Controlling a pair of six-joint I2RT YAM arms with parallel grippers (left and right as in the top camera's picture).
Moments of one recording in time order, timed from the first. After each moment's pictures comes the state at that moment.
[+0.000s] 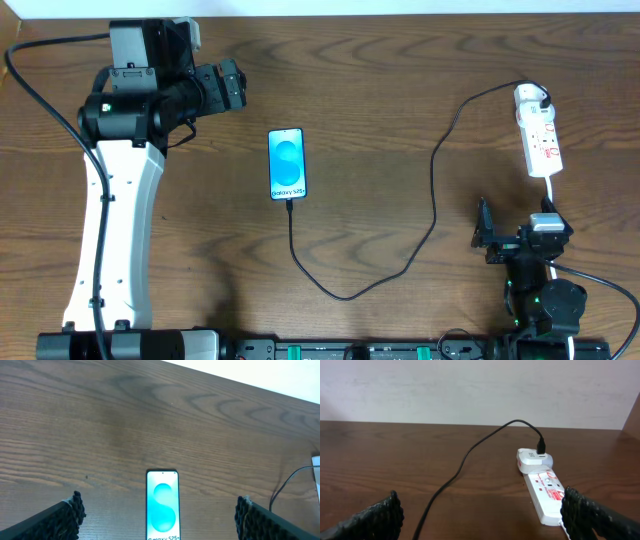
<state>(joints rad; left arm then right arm) 0.01 1.52 1.57 -0.90 0.22 -0.20 -0.06 0.01 0.01 -0.06 -0.08 -0.02</state>
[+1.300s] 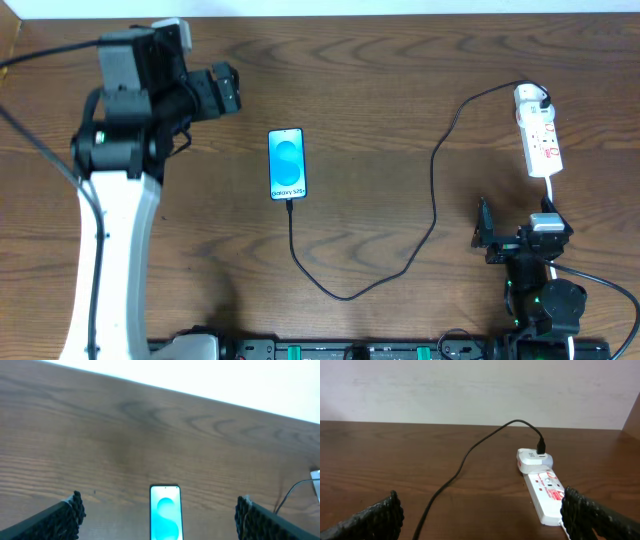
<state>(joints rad) 0.01 1.39 1.47 -0.77 0.18 -0.20 -0.06 0.01 0.01 -0.06 -0.08 -0.02</state>
